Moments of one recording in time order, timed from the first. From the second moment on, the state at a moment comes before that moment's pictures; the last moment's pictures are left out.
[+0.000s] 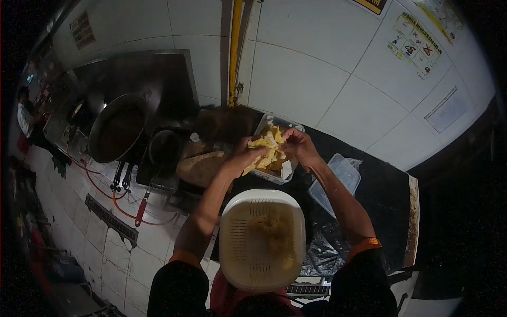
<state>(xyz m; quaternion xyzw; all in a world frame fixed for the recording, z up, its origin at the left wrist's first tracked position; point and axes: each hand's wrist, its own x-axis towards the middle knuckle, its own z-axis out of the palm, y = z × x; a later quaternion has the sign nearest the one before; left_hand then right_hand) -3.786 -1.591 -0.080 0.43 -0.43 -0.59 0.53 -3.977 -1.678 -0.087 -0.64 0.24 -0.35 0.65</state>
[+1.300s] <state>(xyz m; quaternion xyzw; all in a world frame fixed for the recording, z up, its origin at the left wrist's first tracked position) -3.783 -1.527 -0.035 0.34 -0.30 -0.67 0.59 -3.995 -1.621 0.000 -0.92 0.32 -0.23 0.02</state>
